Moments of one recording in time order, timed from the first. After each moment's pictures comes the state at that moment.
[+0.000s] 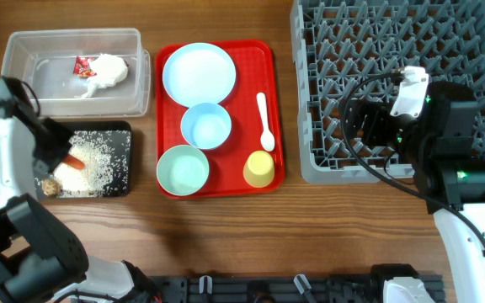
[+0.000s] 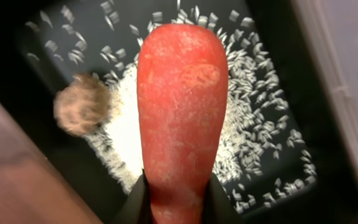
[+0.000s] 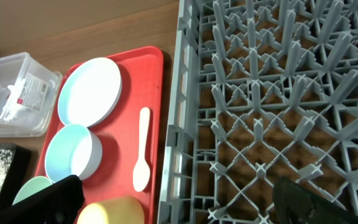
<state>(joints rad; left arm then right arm) 0.49 1.69 1.20 -0.91 -0.07 -0.56 0.02 1.08 1.02 -0.64 -0.30 0.20</state>
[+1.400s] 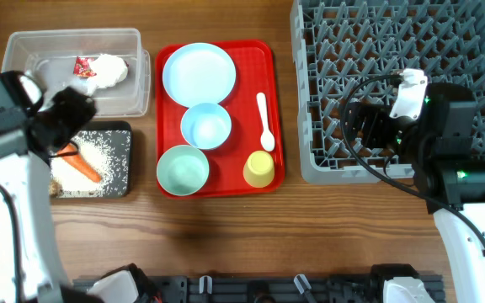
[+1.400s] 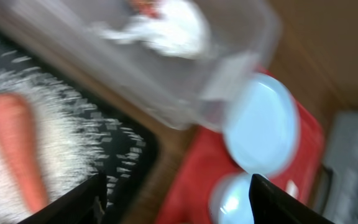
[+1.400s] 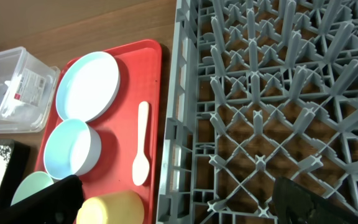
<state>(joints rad) 0.37 1.35 1.17 -0.76 0.30 -0.40 0.02 1.08 1.02 -0.67 -0.30 0.20</state>
